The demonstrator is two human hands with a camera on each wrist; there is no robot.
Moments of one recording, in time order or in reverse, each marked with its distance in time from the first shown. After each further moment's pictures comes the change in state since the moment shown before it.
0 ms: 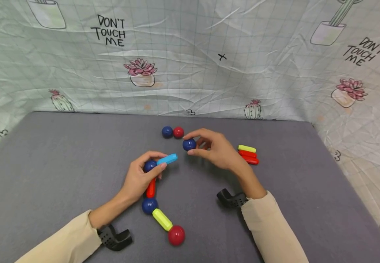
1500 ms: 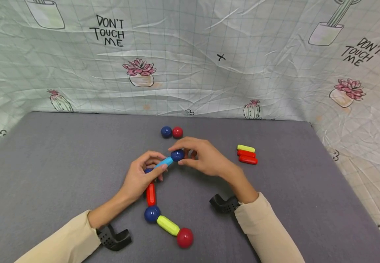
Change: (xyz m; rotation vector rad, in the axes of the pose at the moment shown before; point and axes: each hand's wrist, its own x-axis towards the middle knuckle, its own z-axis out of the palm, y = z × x) left_hand 0.002 -0.001 -0.001 -0.012 -0.046 -0.035; right_hand 0.005 -0.012 0.019 -0.063 -0.174 -0.163
